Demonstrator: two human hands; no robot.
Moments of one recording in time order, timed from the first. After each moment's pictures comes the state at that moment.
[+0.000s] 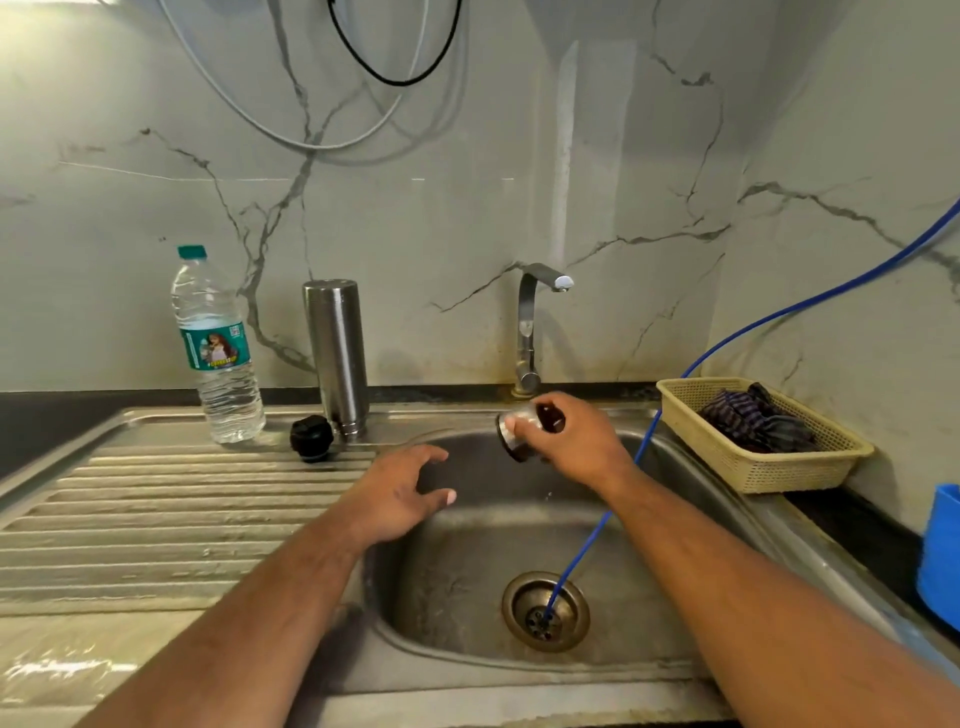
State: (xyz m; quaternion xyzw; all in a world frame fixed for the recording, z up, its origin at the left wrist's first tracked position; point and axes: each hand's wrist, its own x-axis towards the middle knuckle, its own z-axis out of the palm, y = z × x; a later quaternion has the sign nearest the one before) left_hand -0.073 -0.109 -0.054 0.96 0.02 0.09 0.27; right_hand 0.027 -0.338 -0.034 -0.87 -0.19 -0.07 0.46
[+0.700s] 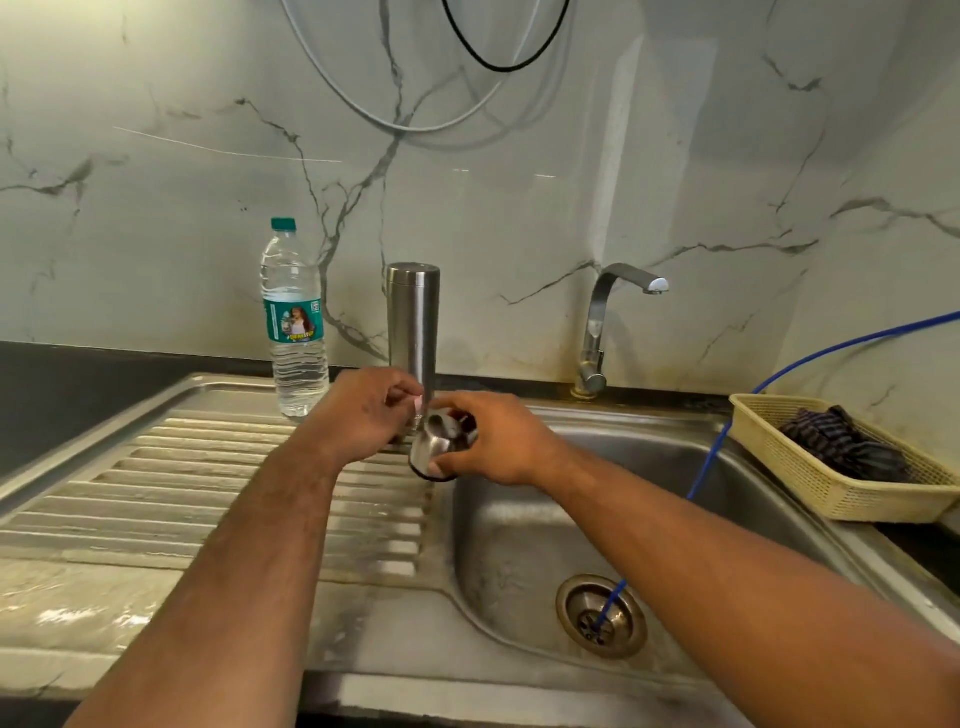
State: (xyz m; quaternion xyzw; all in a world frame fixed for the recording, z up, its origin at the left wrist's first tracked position) left_hand -0.097 -0.005 0.000 0.92 0.06 0.22 0.33; right_hand -0.037 -0.192 -0.003 -0.86 -0.44 -0.04 0.26
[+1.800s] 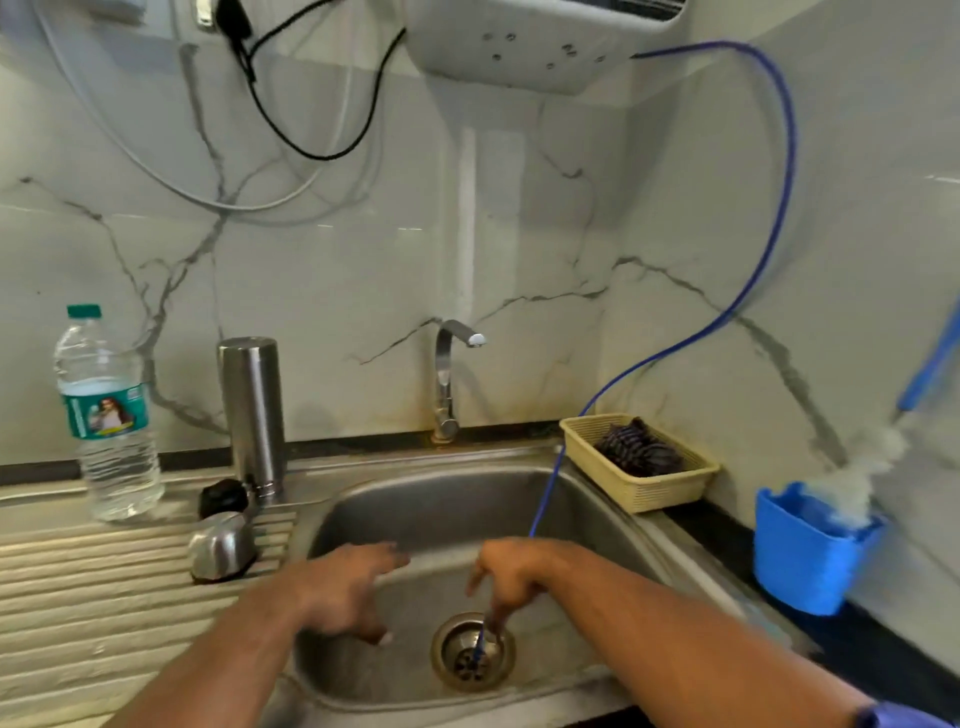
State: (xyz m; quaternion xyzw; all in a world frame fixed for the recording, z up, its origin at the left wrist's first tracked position) left_hand -0.087 -0.123 -0.043 0.98 -0.14 -0.11 0.10; right_hand -0.029 -0.351 -0.047 -0.95 -0.25 0.17 0.01
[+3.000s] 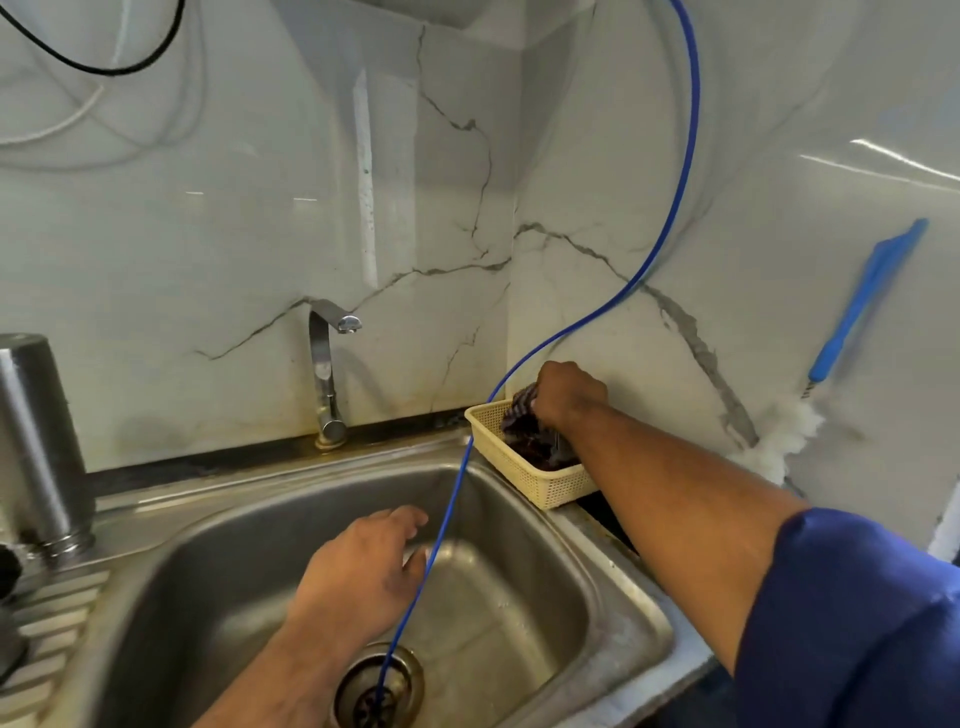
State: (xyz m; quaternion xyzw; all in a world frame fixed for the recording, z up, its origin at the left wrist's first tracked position) left_hand -0.033 -0.262 -0.052 0.96 -0.15 0.12 0.19; right_hand 0.100 -0.515 0.043 -0.98 0.11 -0.16 0.05
